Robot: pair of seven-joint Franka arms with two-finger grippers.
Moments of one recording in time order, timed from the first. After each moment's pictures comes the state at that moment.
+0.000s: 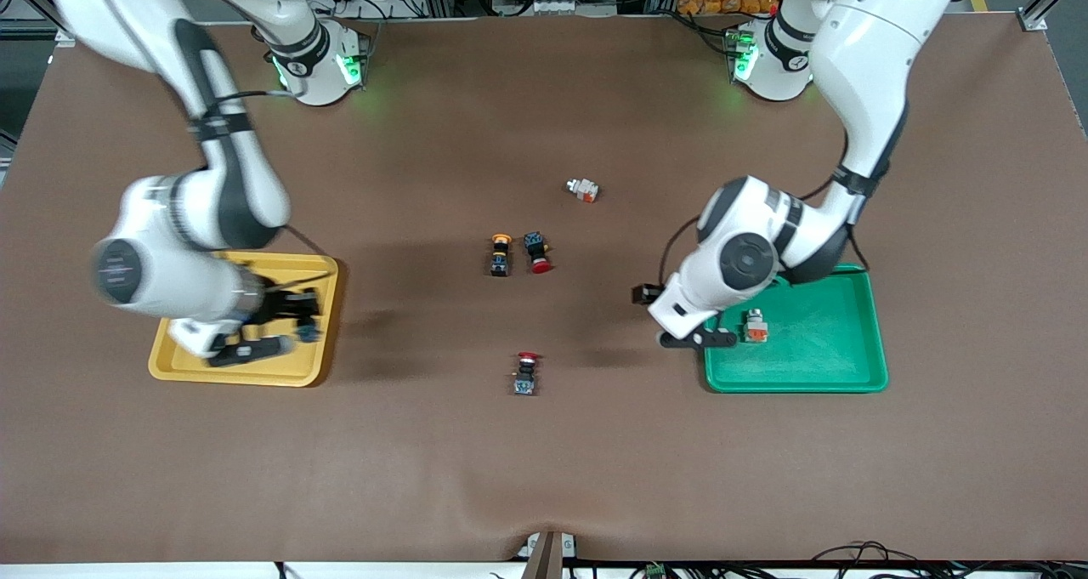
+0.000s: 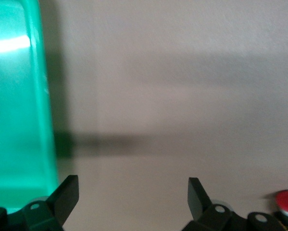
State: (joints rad) left arm -0.20 0.60 -0.35 -1.72 0.06 2.19 -0.62; right arm 0.16 0.40 -0.11 -1.74 0.21 1.98 -0.24
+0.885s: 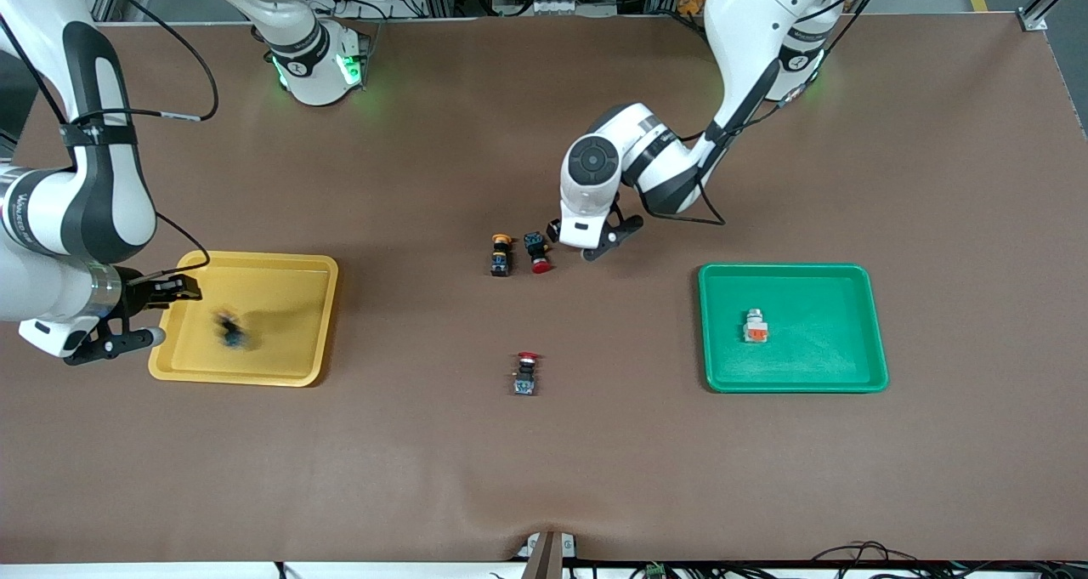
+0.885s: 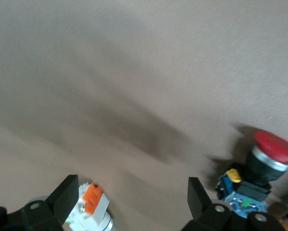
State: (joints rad) left arm -0.51 0.57 -0.36 -1.89 0.07 2.30 -1.51; right arm -0.04 0.40 -0.10 -1.68 0.00 1.85 -0.39
